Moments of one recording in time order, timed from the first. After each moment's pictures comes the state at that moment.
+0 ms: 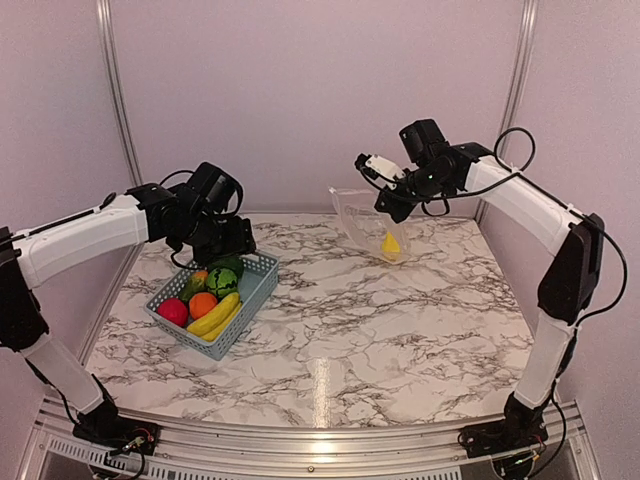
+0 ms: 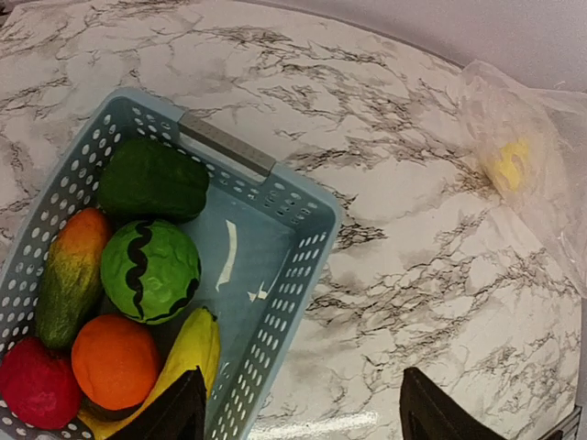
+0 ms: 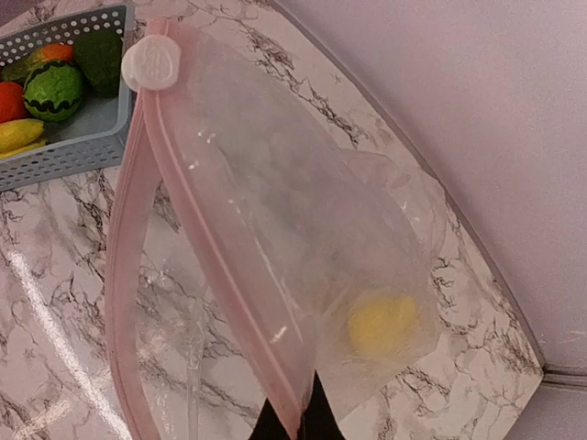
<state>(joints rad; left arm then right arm) -0.71 1.60 1.44 -0.72 -0.19 -0.75 0.51 1.84 1.89 -0.84 -0.11 -0.43</state>
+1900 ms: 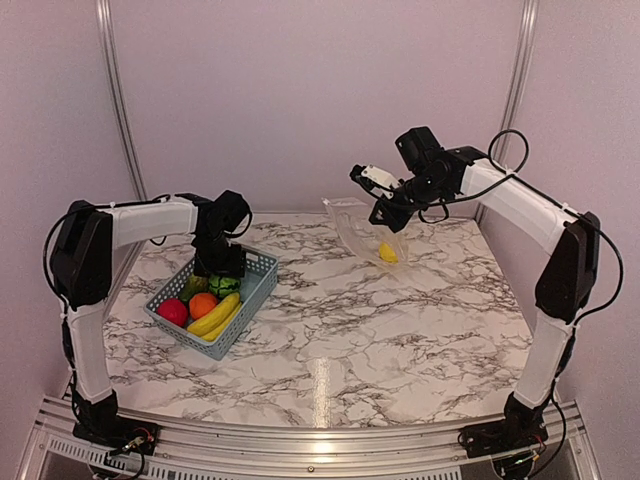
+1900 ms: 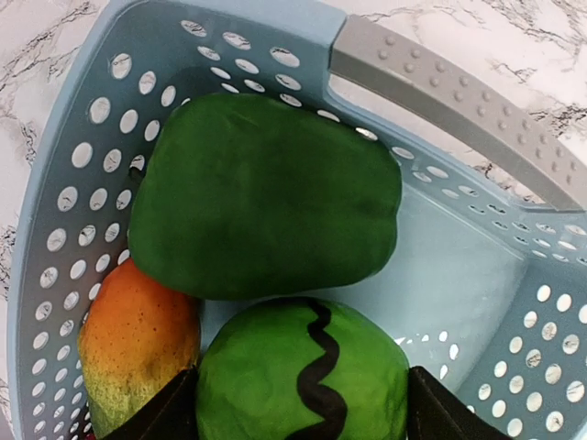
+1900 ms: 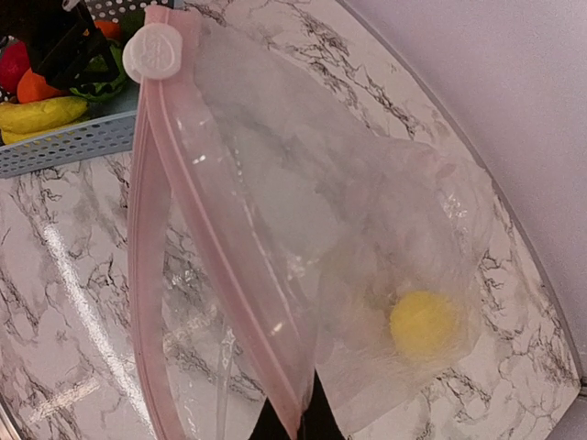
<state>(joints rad) -0.51 2.01 1.58 -0.87 -0.23 -0.51 0.51 1.86 1.87 -0.90 -0.23 -0.44</state>
